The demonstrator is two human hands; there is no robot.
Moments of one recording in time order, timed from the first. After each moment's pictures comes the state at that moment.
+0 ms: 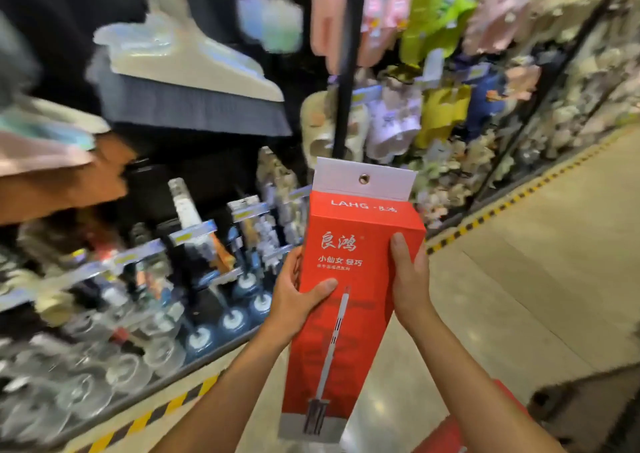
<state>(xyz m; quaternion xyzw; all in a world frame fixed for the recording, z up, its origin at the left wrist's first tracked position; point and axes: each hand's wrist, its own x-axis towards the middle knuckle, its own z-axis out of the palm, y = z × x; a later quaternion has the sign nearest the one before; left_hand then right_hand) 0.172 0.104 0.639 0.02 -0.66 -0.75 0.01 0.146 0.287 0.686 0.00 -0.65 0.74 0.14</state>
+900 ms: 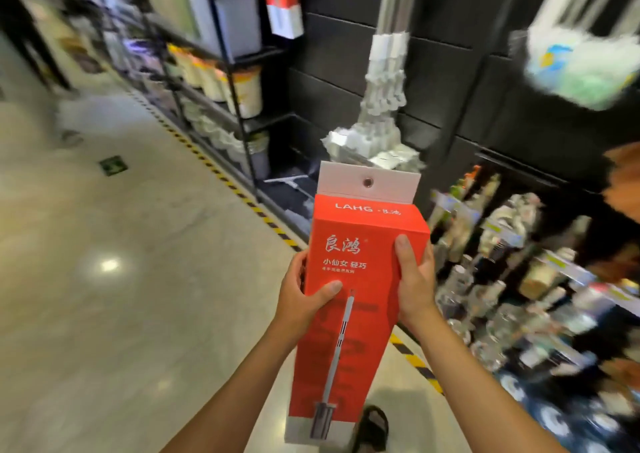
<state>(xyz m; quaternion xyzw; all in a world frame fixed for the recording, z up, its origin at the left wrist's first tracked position) 0.791 -0.386 0.645 0.44 -0.53 -0.55 0.47 0.607 -0.369 0.687 0.35 -0.53 0.68 -0.36</state>
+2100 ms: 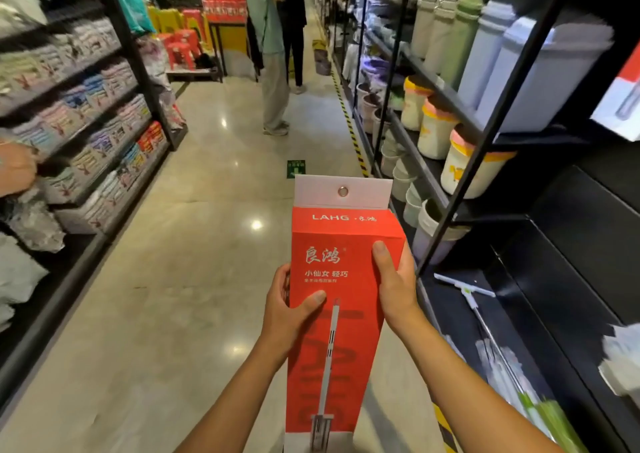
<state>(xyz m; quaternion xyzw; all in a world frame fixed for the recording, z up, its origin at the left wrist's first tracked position) 1.194 -0.873 0.639 0.60 -0.32 -0.36 0.64 1.051 -0.986 0.694 0.56 -0.33 0.50 -0.58</state>
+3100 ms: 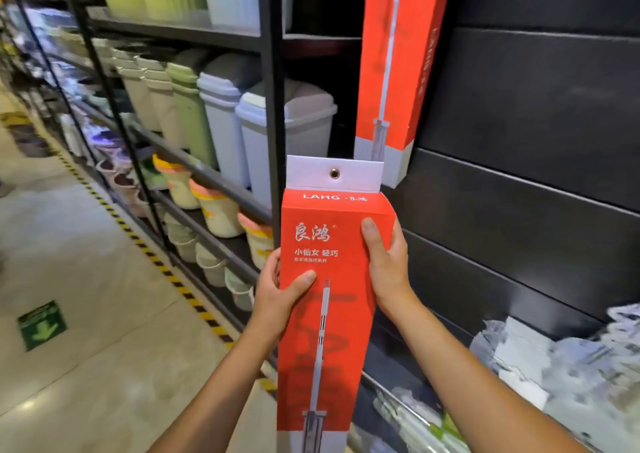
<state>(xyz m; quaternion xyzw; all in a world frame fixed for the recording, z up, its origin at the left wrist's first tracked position) 1.050 -1.443 0.709 0.37 -0.51 -0.57 0.53 0.875 -1.409 0.777 0.45 -0.47 0.71 -0.27</state>
